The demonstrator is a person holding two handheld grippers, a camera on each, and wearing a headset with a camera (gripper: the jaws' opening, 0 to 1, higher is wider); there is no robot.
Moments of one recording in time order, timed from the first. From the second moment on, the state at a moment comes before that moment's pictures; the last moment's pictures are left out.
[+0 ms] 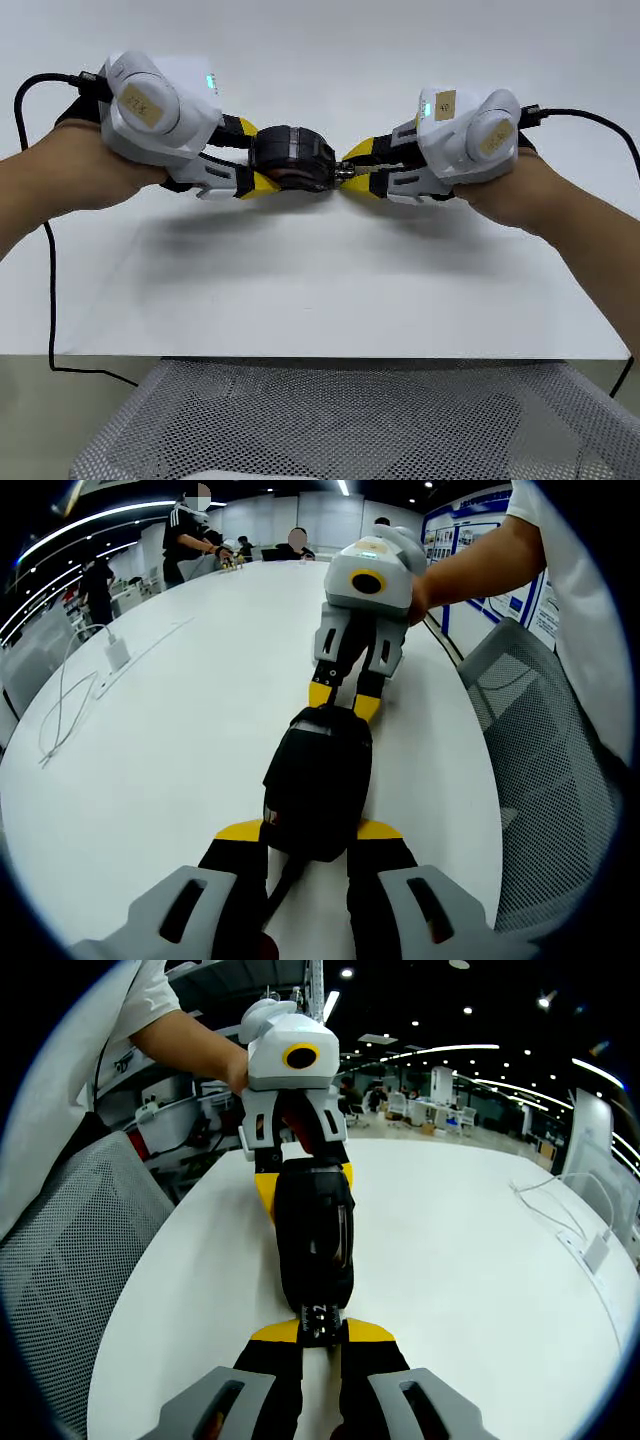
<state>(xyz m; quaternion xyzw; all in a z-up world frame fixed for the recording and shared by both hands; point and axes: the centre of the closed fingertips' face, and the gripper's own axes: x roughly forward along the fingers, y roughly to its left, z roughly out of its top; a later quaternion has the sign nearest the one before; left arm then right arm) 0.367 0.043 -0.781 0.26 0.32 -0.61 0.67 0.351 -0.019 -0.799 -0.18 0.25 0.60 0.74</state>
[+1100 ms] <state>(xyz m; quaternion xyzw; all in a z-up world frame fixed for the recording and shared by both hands) 0.366 0.042 -0.780 0.26 0.32 -0.61 0.67 0.348 -0.065 -0.799 -0.22 0.27 0.59 0.73</state>
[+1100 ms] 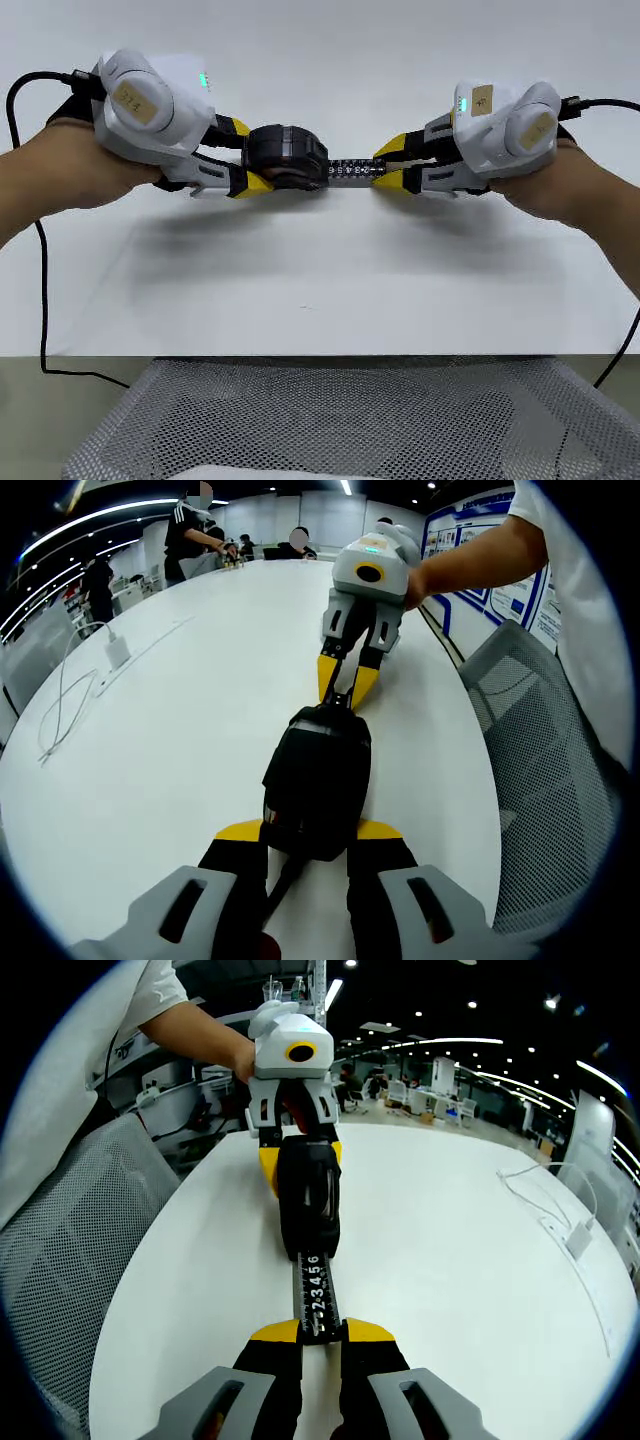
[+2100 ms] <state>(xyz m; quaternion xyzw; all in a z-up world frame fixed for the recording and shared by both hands) 0.366 0.042 -0.780 0.27 0.32 -0.61 0.67 0.343 -0.101 -0.800 -0.24 0.29 0.58 0.73</state>
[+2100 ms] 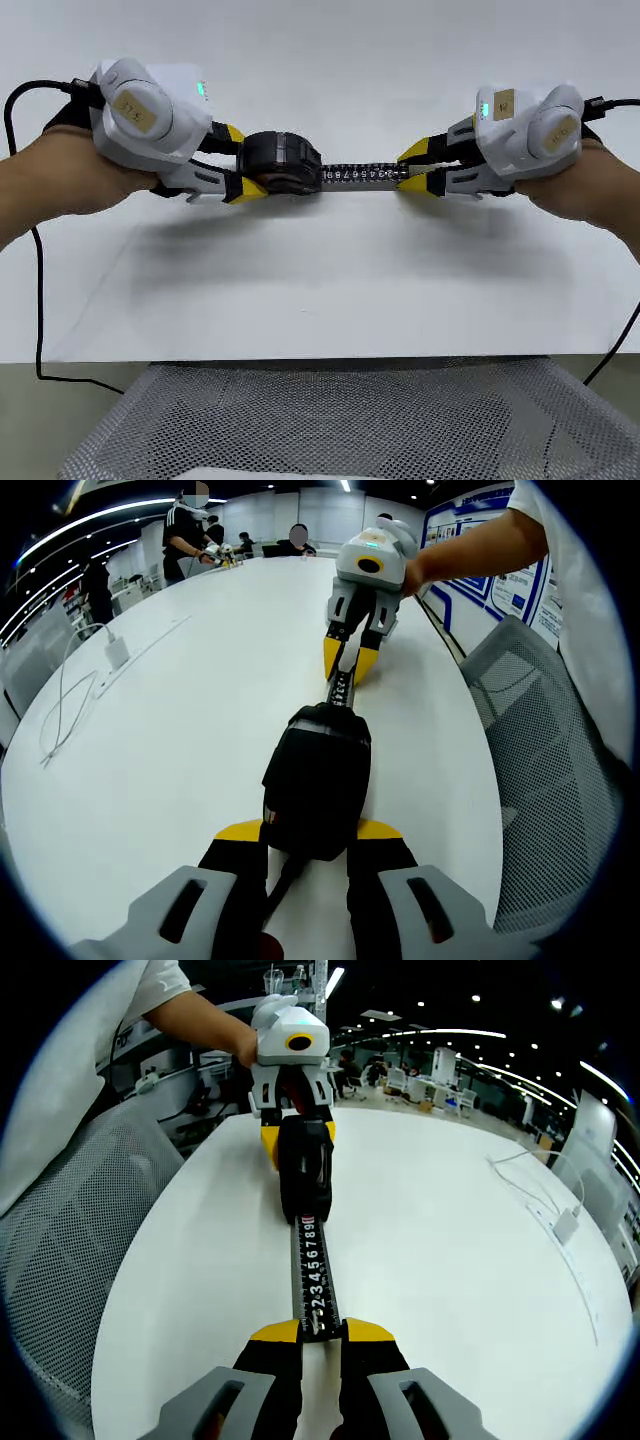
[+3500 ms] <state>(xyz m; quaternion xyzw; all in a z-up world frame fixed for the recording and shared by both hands) 0.366 0.042 -0.781 0.27 0.33 -0.61 0.67 0.339 -0.143 -0.799 -0.27 0.31 0.56 0.72</state>
